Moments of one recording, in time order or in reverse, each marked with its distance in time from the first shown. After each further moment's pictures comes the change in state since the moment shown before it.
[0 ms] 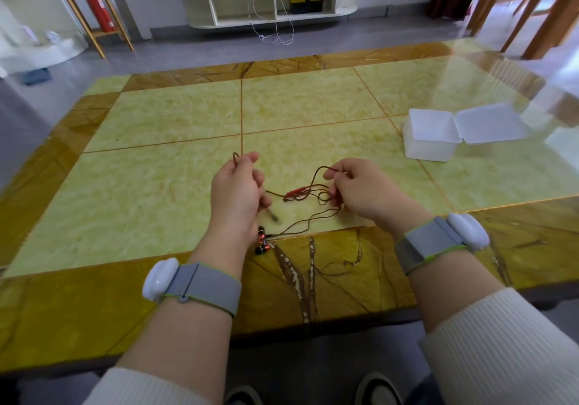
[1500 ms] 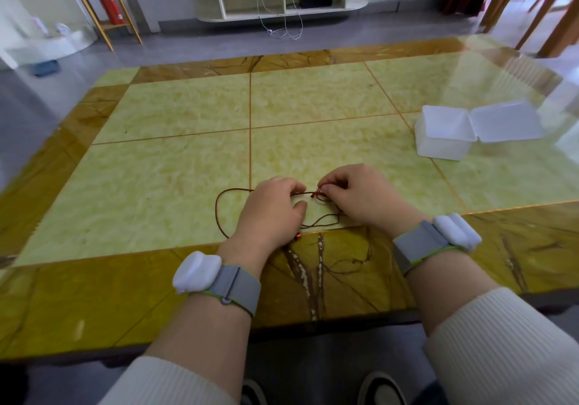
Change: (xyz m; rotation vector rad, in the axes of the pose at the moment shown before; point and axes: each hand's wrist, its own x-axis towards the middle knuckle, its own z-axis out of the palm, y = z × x) left_hand 0.000 -0.029 -0.005 1.184 -0.316 0.454; right_hand 0.004 0.006 0.013 -0.407 -0.022 -0.231
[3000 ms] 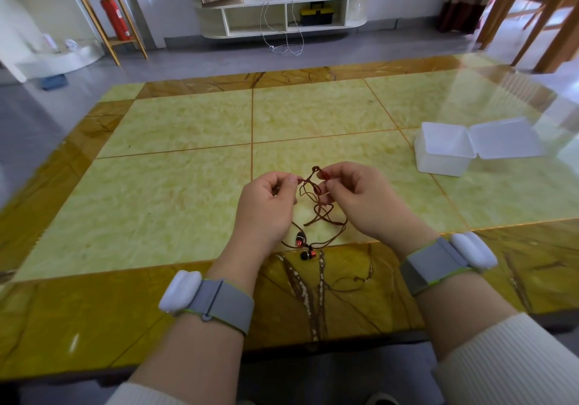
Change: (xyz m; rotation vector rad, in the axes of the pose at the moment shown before) left_hand 0.003 0.010 -0.012 -0.684 0.243 -0.125; right_hand -0.008 -0.014 -0.010 0.451 0.067 -0.046
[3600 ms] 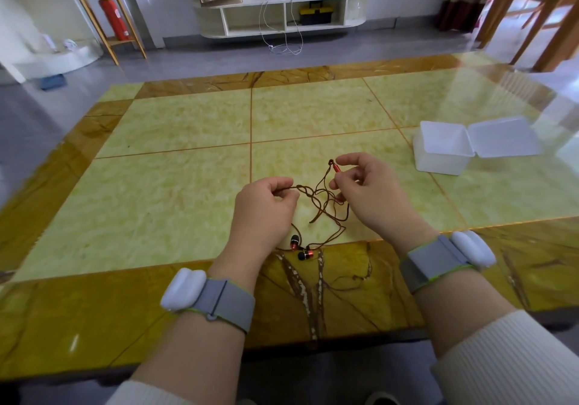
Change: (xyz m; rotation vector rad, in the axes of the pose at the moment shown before) left_hand 0.002 -0.002 -0.002 0.223 0.026 0.002; right_hand 0.006 0.008 -0.003 0.011 0.168 0.089
